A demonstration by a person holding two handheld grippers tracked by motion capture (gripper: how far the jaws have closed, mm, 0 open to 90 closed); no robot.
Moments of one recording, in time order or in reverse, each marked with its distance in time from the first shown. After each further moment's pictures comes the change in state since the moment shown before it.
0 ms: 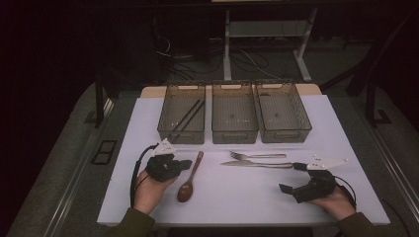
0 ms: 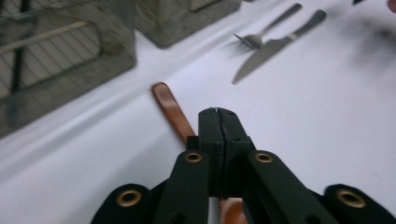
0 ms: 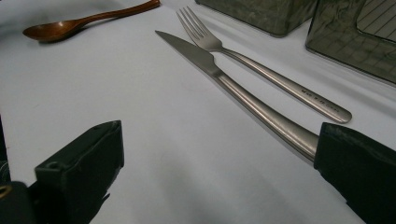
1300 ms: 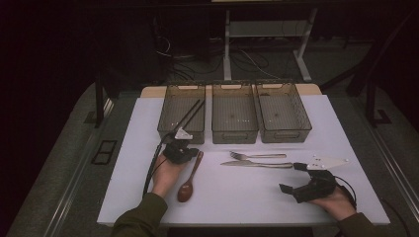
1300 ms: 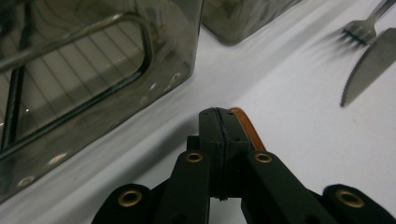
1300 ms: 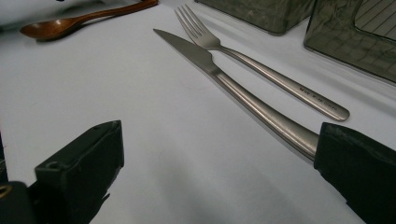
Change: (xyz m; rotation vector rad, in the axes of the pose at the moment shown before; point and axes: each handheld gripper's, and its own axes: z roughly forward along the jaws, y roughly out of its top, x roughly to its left) left arm 0.043 0.022 0.076 0.116 0.118 -0.002; right arm -0.001 -0.001 0.000 0.003 -0.006 -0.003
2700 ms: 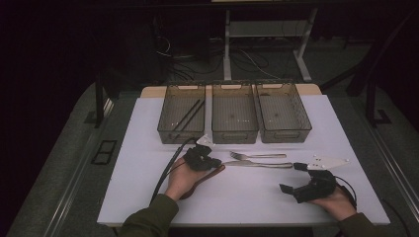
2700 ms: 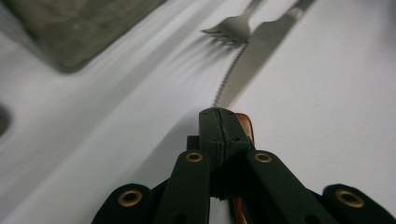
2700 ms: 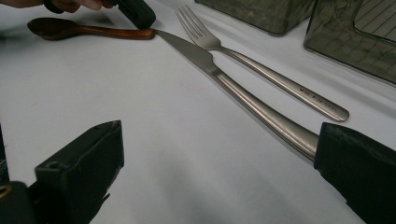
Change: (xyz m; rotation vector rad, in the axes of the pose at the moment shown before) left arm -0.055 0.018 0.021 0.059 -0.246 0.139; right arm 0.000 0.000 -0.001 -0.002 0.001 0.002
